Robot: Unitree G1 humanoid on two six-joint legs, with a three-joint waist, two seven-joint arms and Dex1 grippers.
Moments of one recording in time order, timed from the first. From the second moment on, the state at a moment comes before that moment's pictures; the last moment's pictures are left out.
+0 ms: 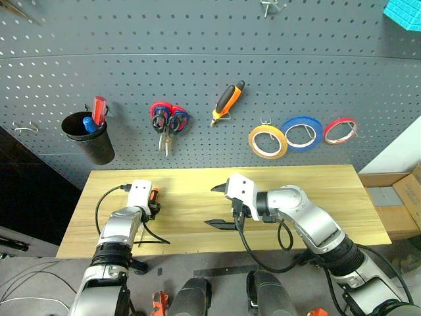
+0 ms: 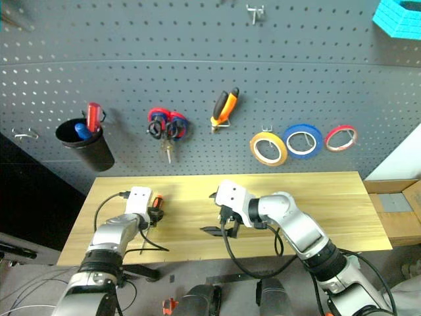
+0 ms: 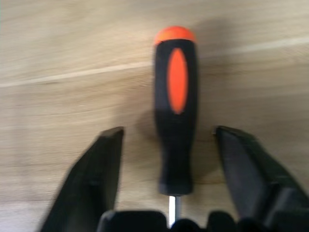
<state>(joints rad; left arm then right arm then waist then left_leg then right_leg) -0.41 0.39 0.08 0.48 -0.03 0.71 -0.23 -0.50 -0.38 0.49 -0.21 0.14 0.53 0.85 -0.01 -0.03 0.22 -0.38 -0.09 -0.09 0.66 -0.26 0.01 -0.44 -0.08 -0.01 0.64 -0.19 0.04</state>
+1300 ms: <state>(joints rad) -0.49 0.56 0.46 -0.26 -0.27 0.33 -0.19 -0.85 -0.11 0.24 -0.18 0.34 0.53 0.70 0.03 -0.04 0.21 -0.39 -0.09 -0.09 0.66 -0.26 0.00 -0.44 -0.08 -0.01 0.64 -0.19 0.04</state>
